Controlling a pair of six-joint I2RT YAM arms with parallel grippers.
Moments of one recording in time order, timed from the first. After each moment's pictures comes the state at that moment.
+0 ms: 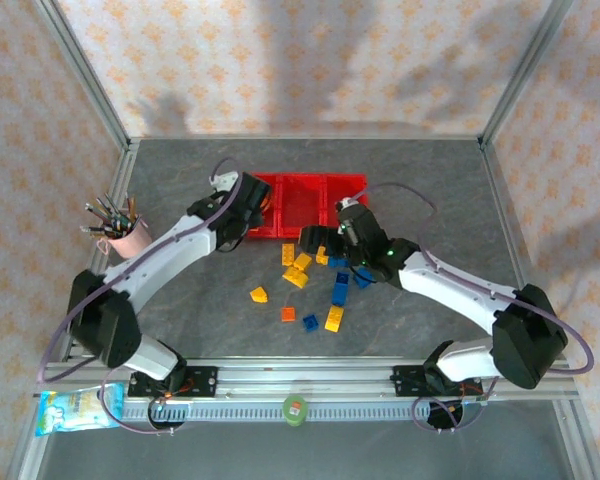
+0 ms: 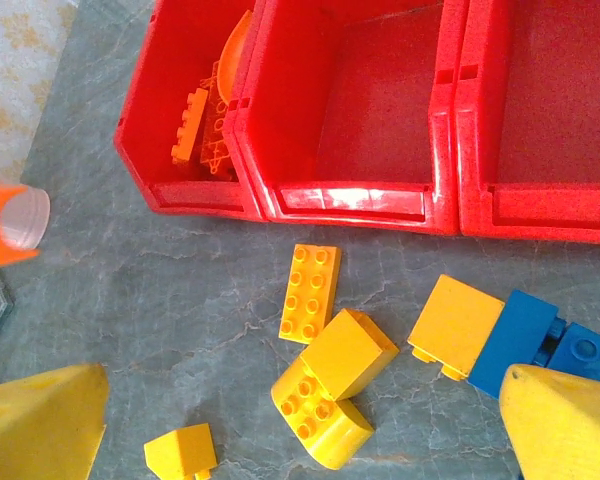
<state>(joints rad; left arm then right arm) -0.50 1.52 1.25 -0.72 -0.45 -0.78 0.73 1.34 0.89 -0.22 0.01 0.70</state>
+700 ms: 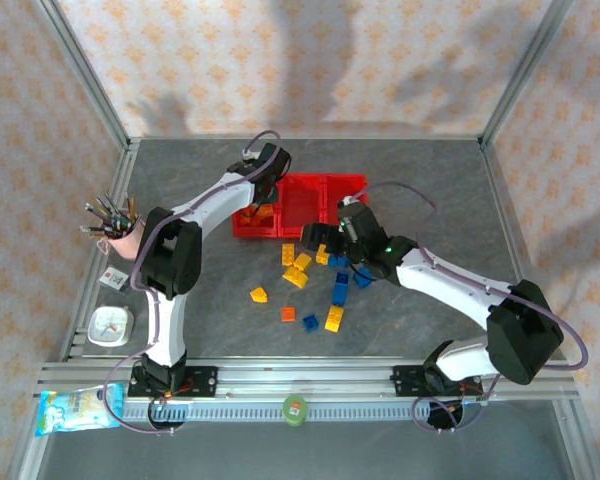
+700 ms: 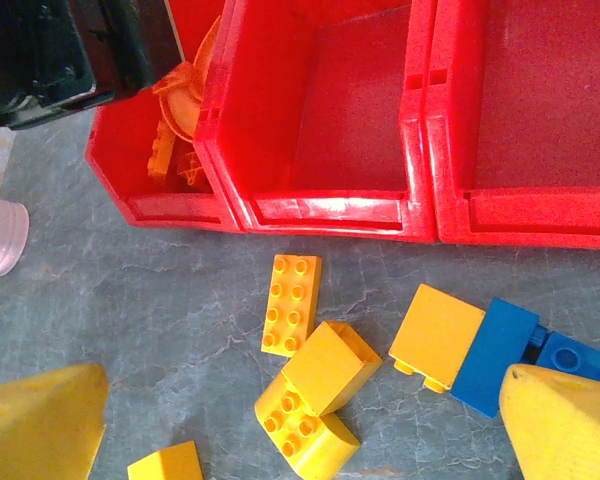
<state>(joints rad) -0.41 2.04 1.69 -0.73 -0.44 -0.53 0.70 1.36 0.89 -0.22 0.02 0.72</state>
